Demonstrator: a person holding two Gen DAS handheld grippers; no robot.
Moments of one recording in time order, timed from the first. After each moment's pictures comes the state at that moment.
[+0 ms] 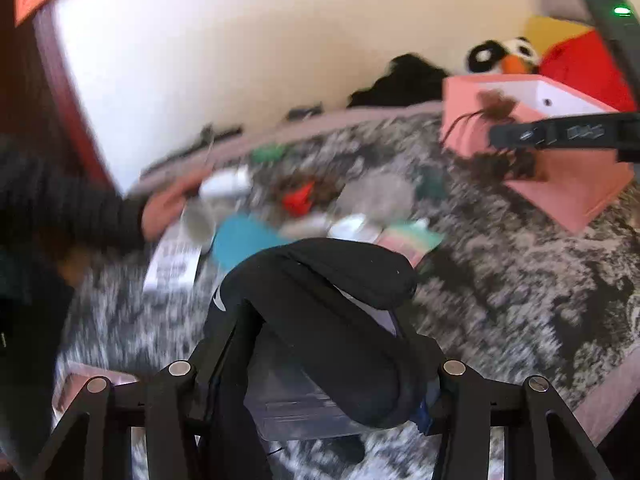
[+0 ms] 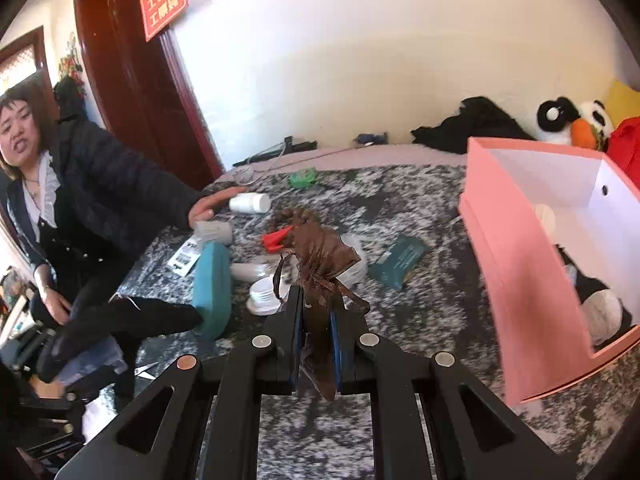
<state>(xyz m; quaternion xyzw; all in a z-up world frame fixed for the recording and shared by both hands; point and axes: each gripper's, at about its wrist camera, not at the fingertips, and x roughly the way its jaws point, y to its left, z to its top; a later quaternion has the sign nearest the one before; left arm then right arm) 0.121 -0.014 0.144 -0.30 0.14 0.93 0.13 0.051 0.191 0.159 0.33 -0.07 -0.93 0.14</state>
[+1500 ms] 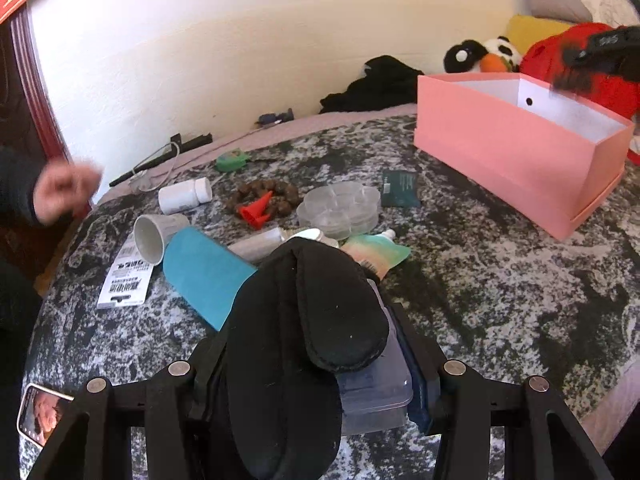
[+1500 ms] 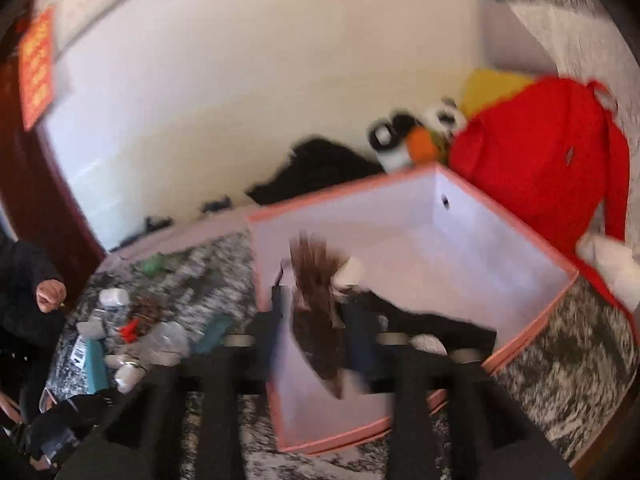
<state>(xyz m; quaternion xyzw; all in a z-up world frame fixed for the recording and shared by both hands) 0.105 0.002 0.112 -0.31 0.12 0.93 0.15 0.032 0.375 0.200 0.31 -0.14 -0.94 -0.08</state>
